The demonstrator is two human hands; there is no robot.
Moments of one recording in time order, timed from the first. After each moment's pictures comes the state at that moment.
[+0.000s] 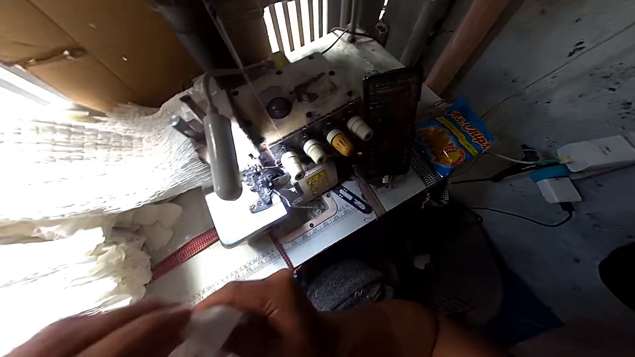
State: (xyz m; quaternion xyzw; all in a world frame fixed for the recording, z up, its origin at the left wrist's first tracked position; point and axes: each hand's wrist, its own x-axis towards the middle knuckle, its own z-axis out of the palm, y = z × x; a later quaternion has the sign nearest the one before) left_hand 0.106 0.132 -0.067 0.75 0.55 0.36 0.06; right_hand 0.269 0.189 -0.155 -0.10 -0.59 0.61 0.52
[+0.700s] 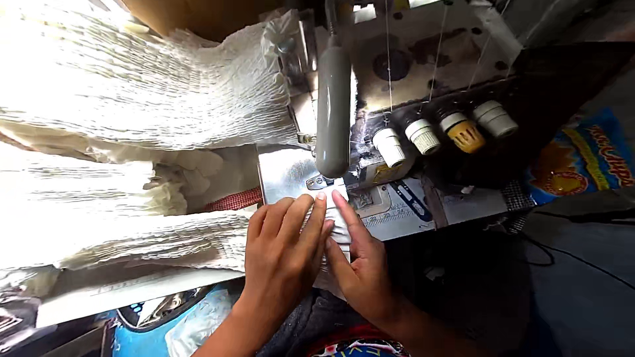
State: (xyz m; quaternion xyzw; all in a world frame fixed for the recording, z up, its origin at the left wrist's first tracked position) left_hand 0.152 0.178 -0.192 0.70 0.66 0.25 -0.10; right_hand 0.296 0.209 -0.230 -0.34 -0.66 0.50 0.45
